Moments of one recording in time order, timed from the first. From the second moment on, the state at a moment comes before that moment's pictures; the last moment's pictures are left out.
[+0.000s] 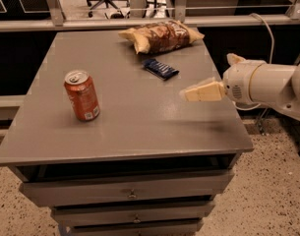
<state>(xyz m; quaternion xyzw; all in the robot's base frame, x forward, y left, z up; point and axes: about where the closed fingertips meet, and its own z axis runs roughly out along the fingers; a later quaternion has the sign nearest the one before) 0.585 -0.167 0.898 -0.31 0.77 0.11 0.54</state>
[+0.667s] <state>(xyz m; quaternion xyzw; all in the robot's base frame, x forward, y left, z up) 0.629 -0.128 0.864 -0.29 0.77 0.16 0.55</state>
